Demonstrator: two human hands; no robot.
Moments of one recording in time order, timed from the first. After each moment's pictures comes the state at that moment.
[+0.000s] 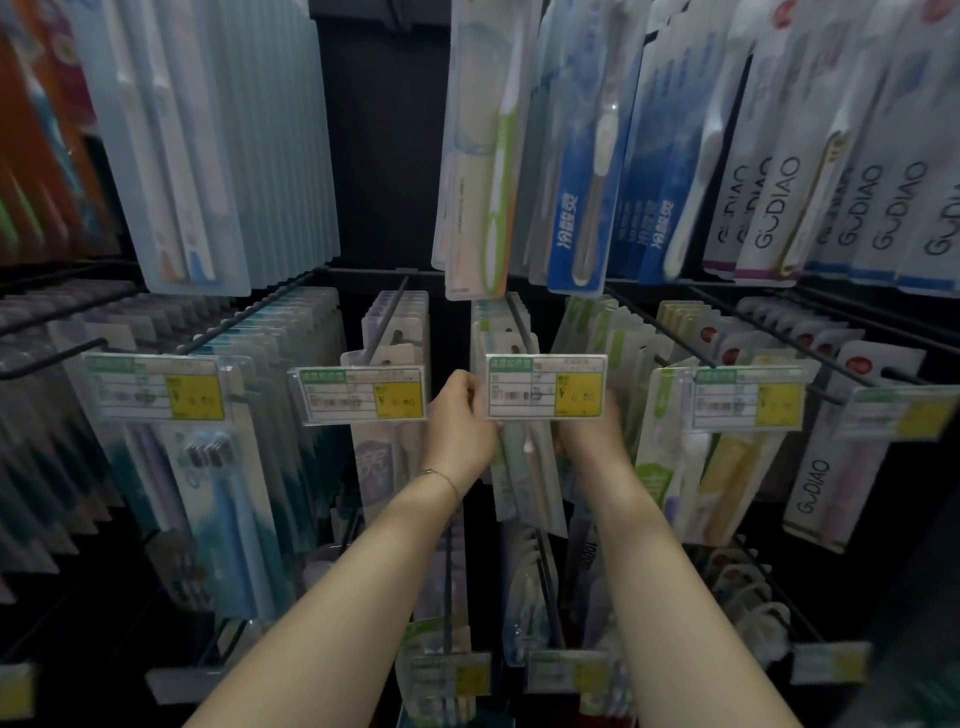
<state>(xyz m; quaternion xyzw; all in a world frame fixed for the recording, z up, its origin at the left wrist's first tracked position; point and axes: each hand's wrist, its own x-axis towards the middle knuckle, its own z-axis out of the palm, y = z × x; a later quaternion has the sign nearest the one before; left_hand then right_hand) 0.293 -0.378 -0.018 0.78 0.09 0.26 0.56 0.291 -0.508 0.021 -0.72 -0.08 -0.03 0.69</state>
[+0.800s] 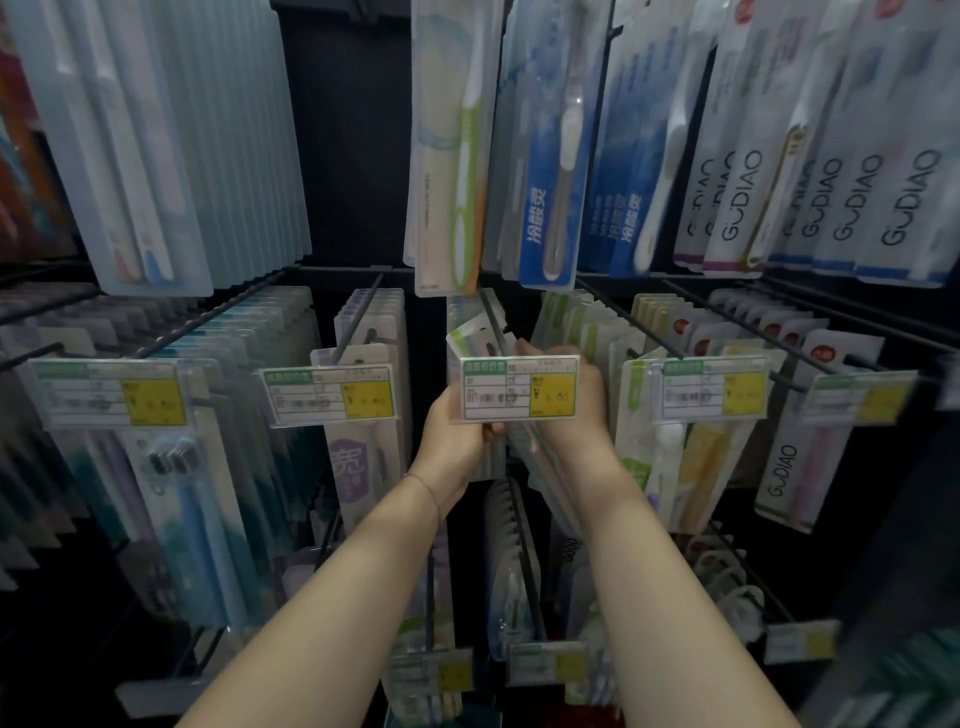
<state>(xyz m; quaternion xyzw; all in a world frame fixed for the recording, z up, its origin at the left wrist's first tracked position) 0.295 -0.398 -0.025 0.64 0.03 0.20 0.74 0.295 -0.508 0.027 -0.68 -0.14 -0.10 0.71</state>
